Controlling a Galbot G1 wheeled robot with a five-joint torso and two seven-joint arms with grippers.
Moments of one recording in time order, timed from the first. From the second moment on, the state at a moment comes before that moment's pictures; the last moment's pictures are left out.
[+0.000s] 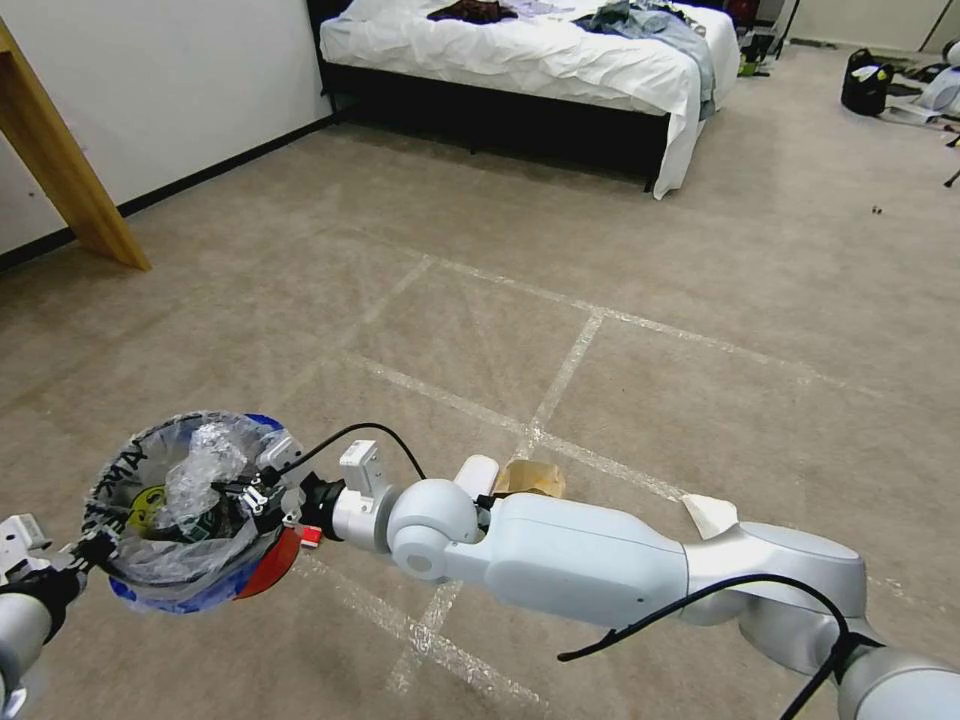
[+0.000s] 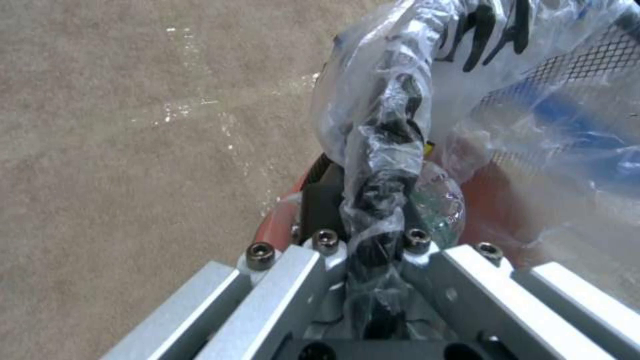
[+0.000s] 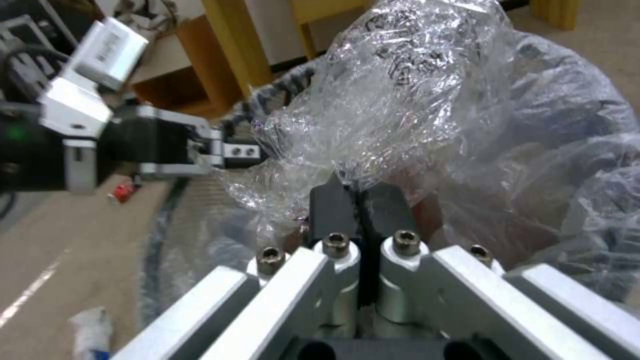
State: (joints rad) left arm 1.61 -1.25 -1.20 -2.20 -1.18 0.74 -0.37; right arm -0.24 1.37 -0.90 1.62 1.09 -0.13 0.11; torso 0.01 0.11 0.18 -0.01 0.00
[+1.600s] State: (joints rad) left arm 1.60 -1.27 -1.19 -2.19 -1.17 0.74 -0.36; right arm -0.20 1.42 -0.89 1.58 0.96 -0.13 0.15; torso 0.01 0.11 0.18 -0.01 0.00
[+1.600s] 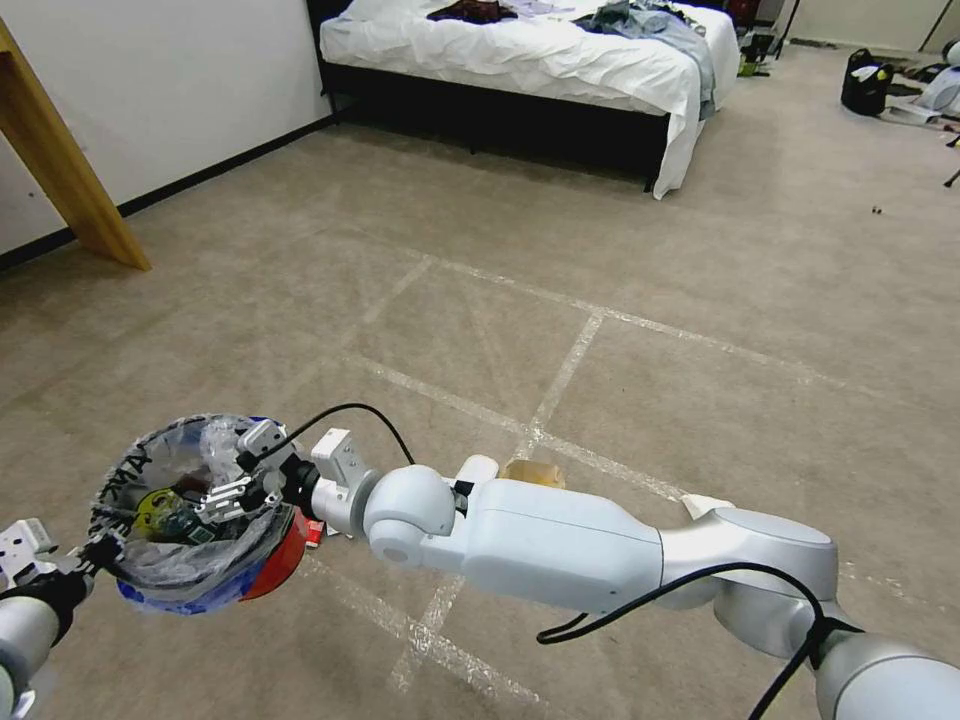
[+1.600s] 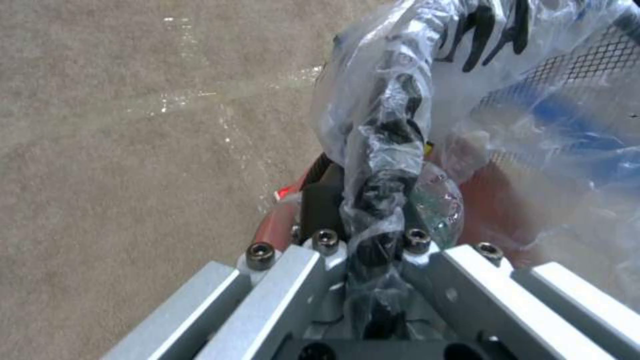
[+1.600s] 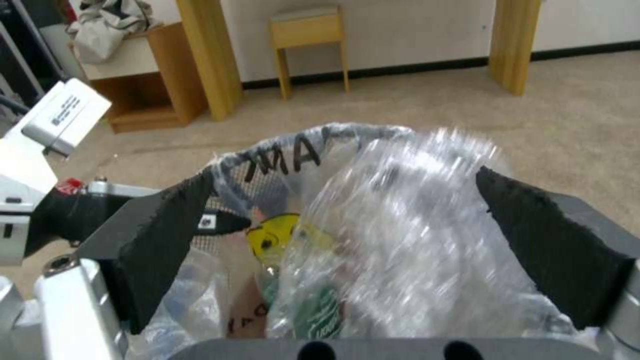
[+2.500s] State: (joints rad) left arm 1.60 -1.27 -1.20 -2.17 -1.15 0.74 -0.35; right arm -0.23 1.50 -0.74 1.55 1.00 -0.04 0.17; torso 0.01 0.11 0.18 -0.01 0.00
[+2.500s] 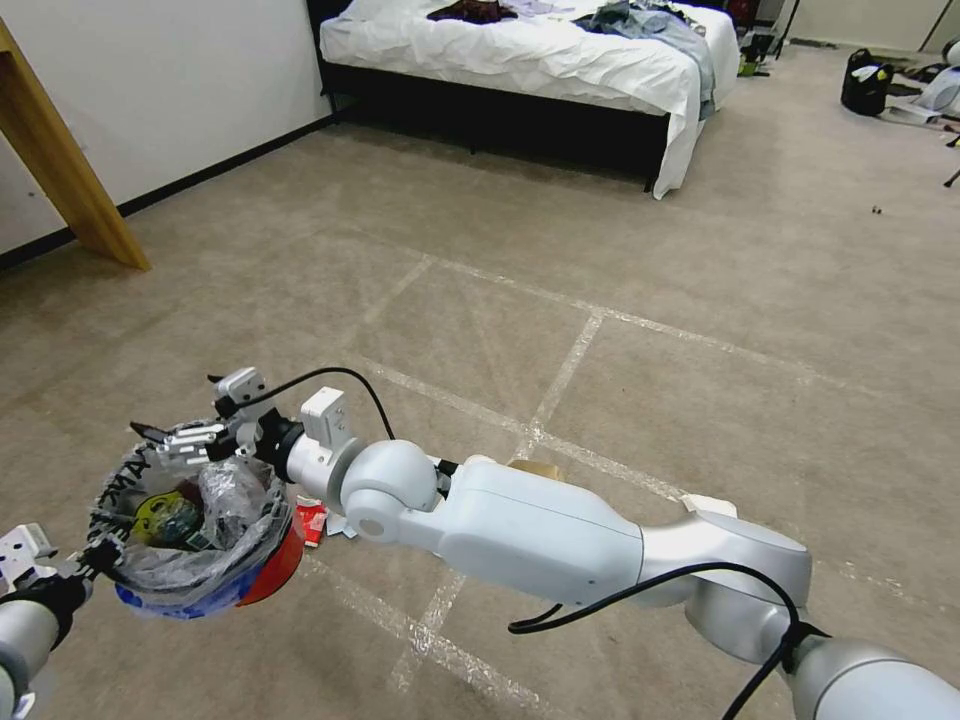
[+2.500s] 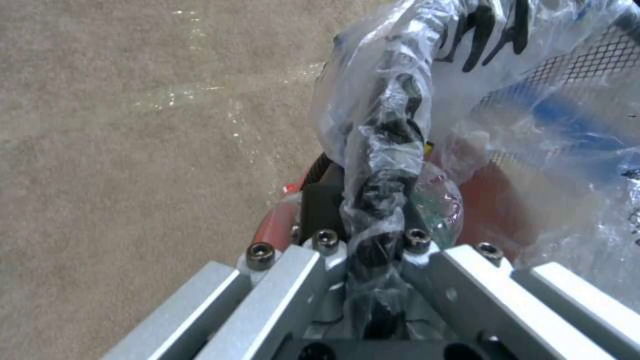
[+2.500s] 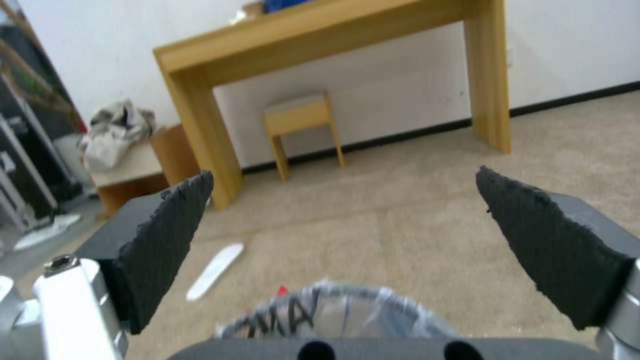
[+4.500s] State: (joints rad) left arm 1.61 -1.33 -1.19 -2.17 -1.09 0.72 -0.30; right arm -1.30 1.07 0.30 2.10 0.55 0.01 0.33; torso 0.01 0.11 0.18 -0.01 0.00
